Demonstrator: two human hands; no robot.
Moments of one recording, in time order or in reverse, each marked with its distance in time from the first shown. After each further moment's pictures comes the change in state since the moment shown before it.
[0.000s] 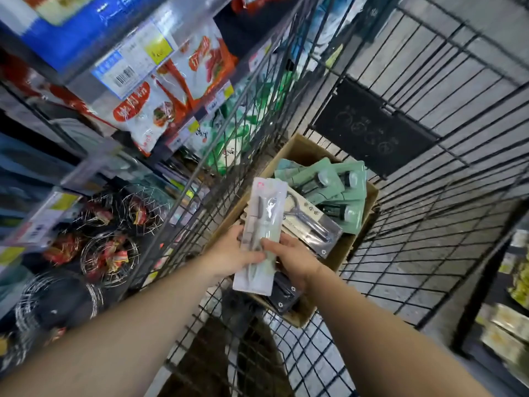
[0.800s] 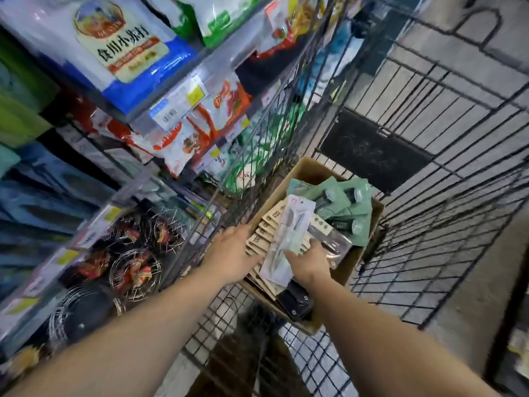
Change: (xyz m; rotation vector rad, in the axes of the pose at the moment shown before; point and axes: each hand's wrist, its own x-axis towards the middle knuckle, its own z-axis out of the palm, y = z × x) left_hand -0.035 0.005 -0.021 0.766 0.341 0.222; right_hand -0.022 -0.014 0.009 -0.507 0.525 -0.025
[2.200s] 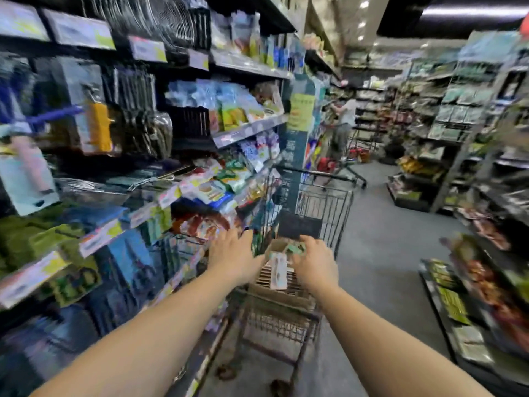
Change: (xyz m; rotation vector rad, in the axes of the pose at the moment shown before) left_hand -0.505 -0.127 -0.065 0.325 0.620 0.453; right_hand -0.546 0.102 0.082 -0.151 0.840 -0.630
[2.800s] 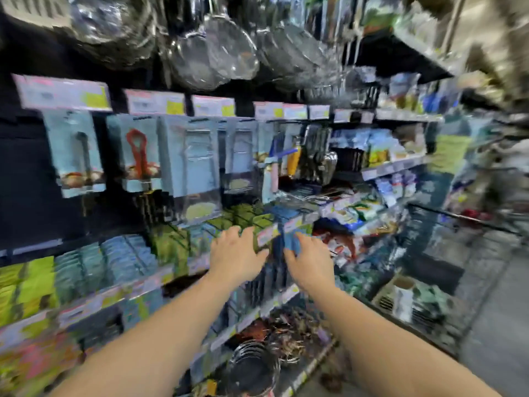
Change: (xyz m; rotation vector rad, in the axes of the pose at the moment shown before) left_hand -0.323 -0.198 -0.134 0.032 0.281 -0.504; right_hand -0.260 -0.256 0.016 0.133 -0.164 -0.581
